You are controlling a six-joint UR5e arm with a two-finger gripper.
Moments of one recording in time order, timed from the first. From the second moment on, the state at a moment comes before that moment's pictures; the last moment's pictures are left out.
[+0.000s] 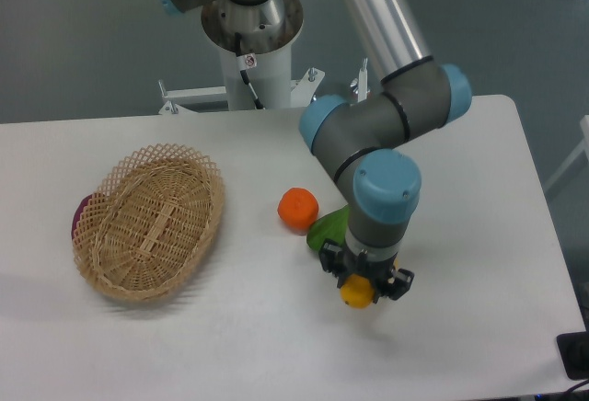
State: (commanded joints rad) arm 2.50 -2.06 -1.45 -1.12 1.51 0.94
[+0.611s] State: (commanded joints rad) arm 2.57 -2.01 -1.44 -1.14 1.52 1.10
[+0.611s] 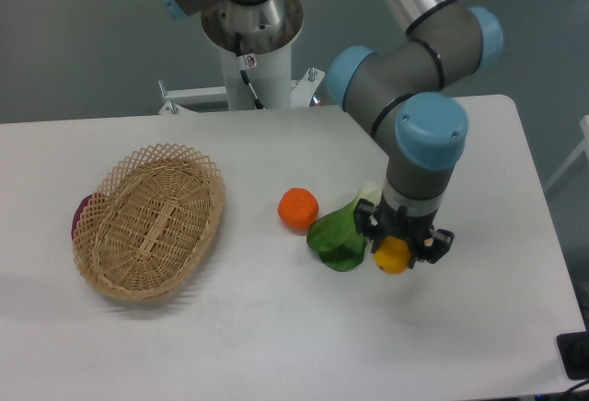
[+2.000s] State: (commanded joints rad) arm 2.58 -2.00 -1.43 -1.14 1.55 1.16
